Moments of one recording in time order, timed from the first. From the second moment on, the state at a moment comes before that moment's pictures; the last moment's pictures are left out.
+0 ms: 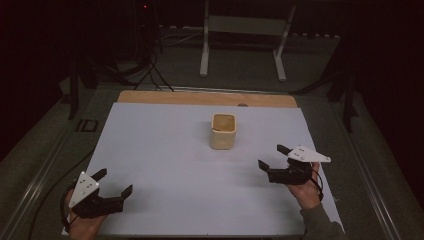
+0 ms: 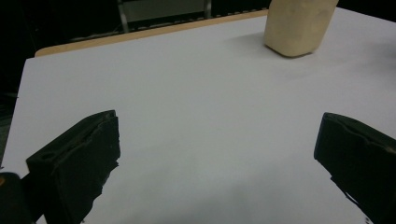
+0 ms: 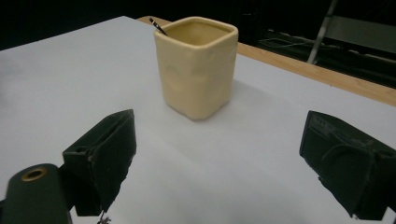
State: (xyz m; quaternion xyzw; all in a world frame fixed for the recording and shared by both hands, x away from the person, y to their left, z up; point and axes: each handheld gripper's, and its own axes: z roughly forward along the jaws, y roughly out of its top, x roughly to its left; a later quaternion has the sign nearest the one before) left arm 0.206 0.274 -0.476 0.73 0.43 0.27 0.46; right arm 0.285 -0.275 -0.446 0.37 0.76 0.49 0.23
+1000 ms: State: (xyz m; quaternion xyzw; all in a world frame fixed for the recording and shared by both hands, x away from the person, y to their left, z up) left arm 0.196 0.282 -0.470 0.71 0.43 0.28 0.48; right arm 0.231 -0.324 -0.470 0.38 0.72 0.51 0.25
